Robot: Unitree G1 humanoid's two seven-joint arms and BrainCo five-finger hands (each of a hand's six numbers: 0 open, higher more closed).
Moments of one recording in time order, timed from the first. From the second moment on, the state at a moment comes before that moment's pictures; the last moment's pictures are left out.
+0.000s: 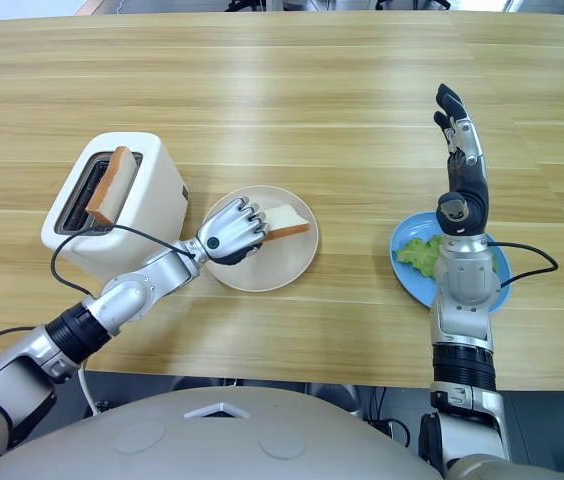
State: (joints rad) left arm -0.32 0.60 -0.76 0.02 1.57 -0.09 0.26; right arm -0.03 -0.32 -0.24 0.10 0.06 -0.85 0.12
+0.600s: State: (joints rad) left arm -0.22 0.62 -0.73 -0.12 1.27 -0.32 0.04; right arm -0.03 -0.33 -0.25 0.10 0.06 -0.85 0.12
